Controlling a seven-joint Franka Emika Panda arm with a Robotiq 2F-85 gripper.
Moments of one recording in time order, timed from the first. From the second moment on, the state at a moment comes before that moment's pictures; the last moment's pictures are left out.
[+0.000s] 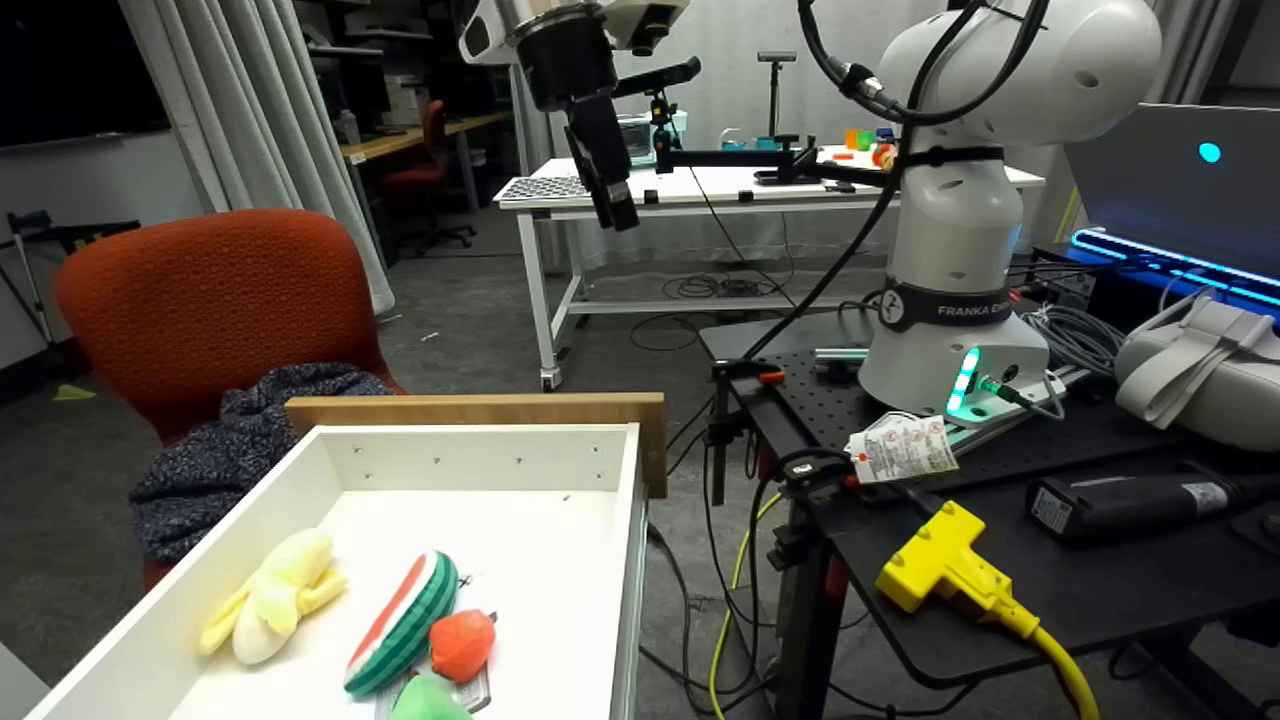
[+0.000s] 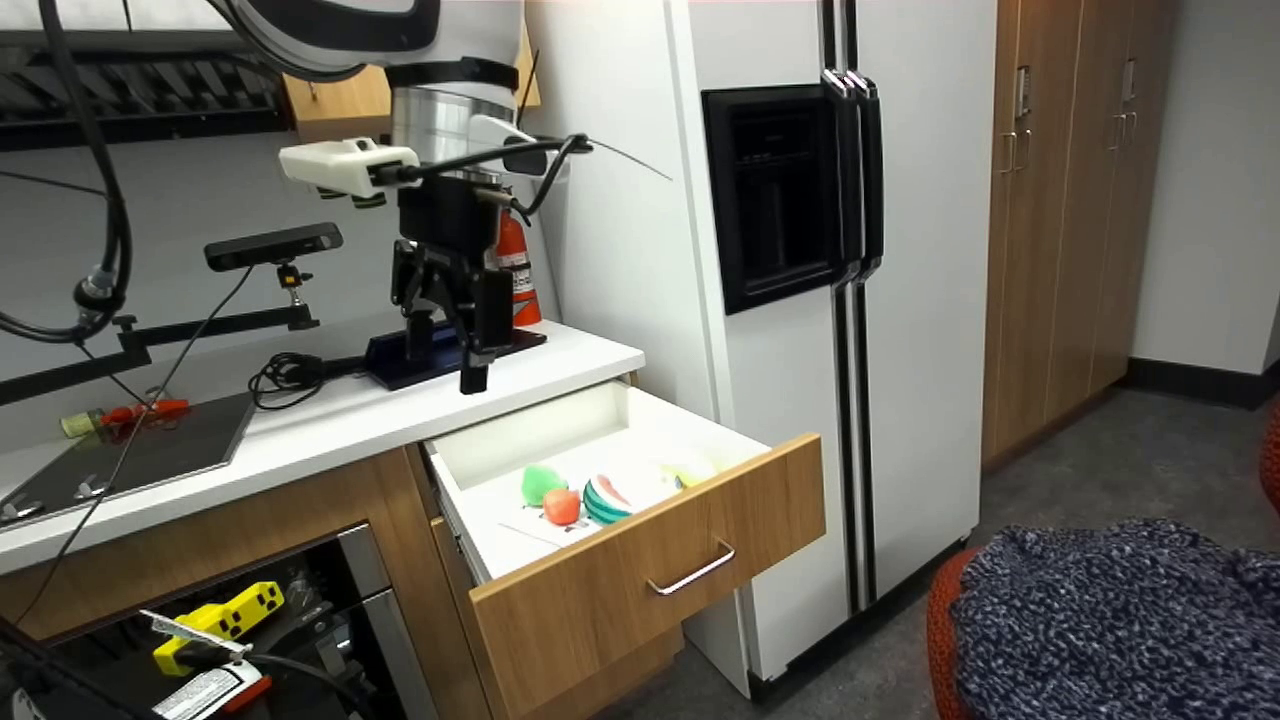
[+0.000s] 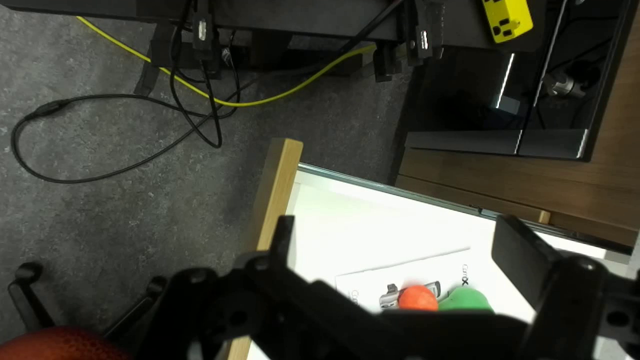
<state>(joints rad) 0.02 -0.37 -0.15 -2.54 0.11 1.95 -0.23</state>
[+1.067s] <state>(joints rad) 0.02 -0.37 -0.15 -2.54 0.11 1.95 -0.23</state>
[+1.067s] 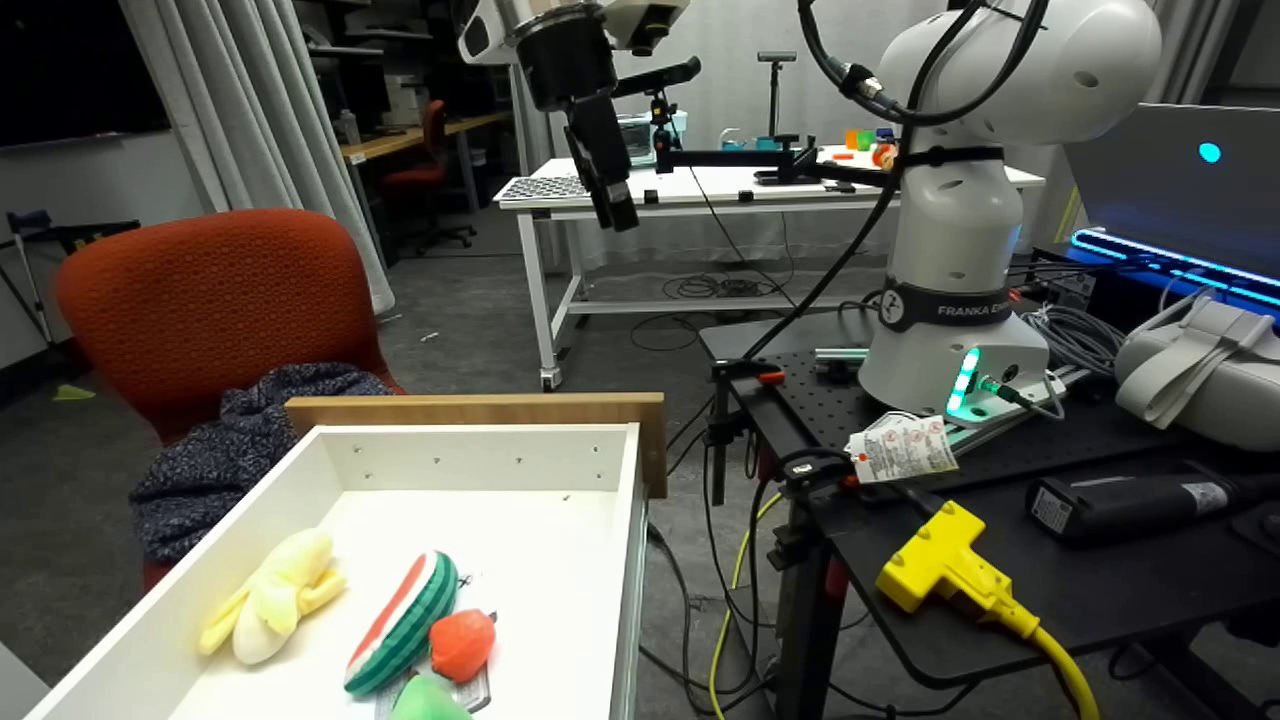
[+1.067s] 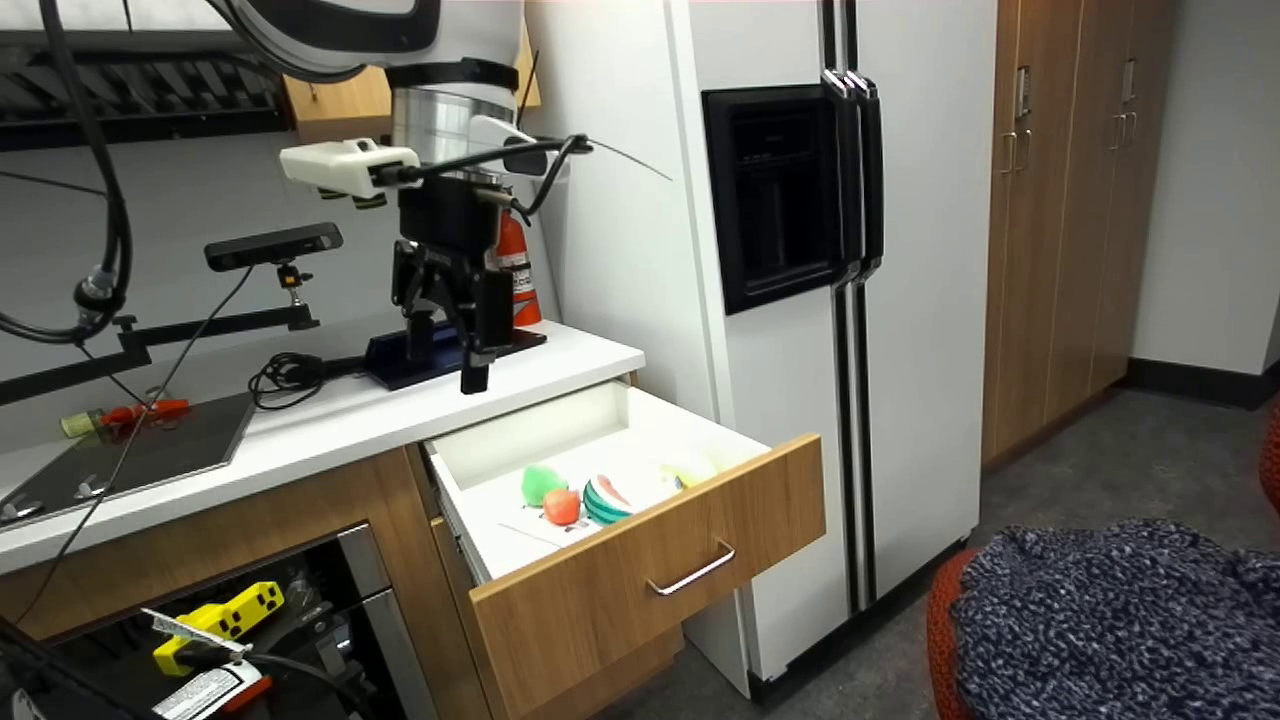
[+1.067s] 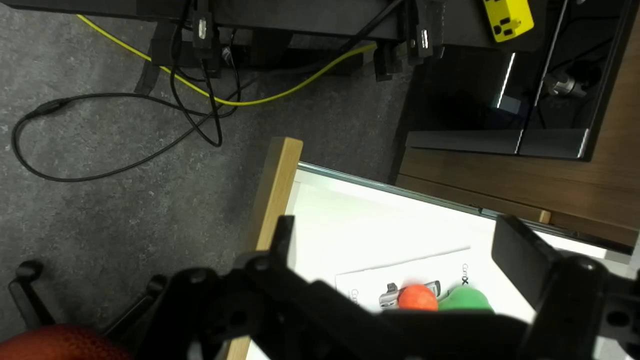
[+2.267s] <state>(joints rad) -0.02 -0.25 -0.13 -2.52 -0.03 2.38 -0.18</state>
